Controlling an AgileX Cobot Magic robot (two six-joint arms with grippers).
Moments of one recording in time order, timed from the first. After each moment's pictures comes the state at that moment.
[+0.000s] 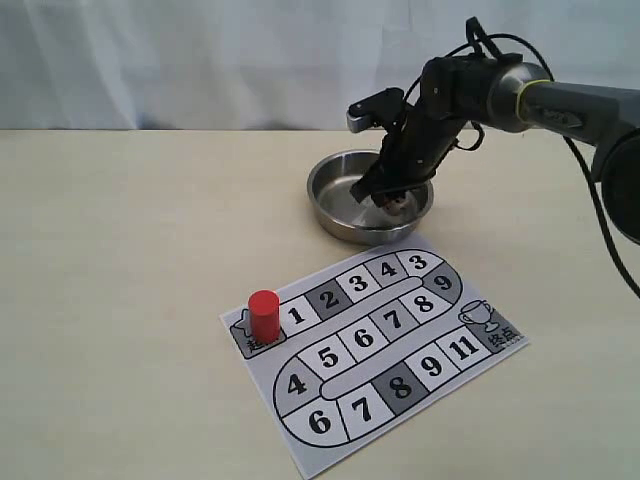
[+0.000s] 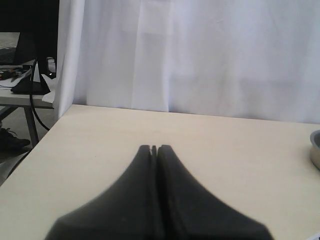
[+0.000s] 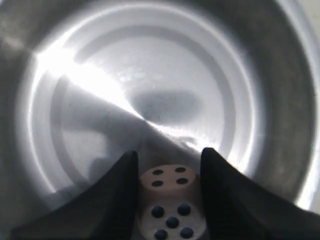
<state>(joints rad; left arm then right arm) 0.03 0.00 0.01 0.05 0.16 -0.10 0.28 2.38 -1.96 0.04 0.84 -0.33</state>
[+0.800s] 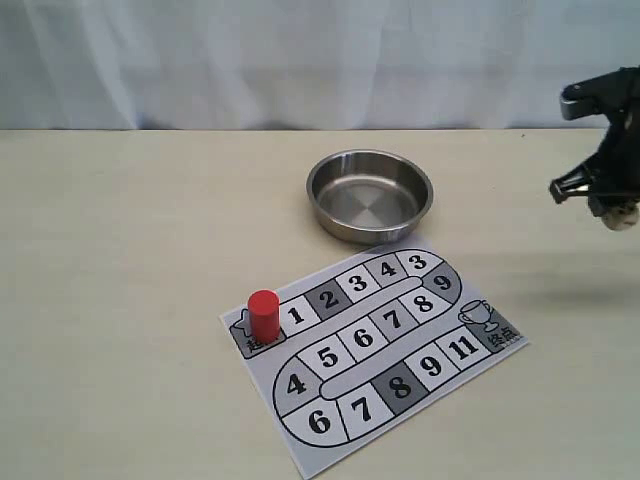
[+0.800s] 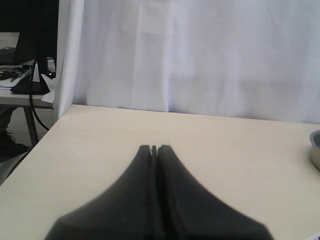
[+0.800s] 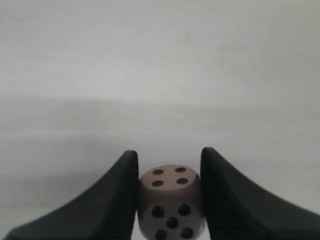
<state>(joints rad) 0.03 0.00 0.01 0.05 0.16 -0.10 -0.05 1.85 -1.32 -0.35 0.78 0.03</state>
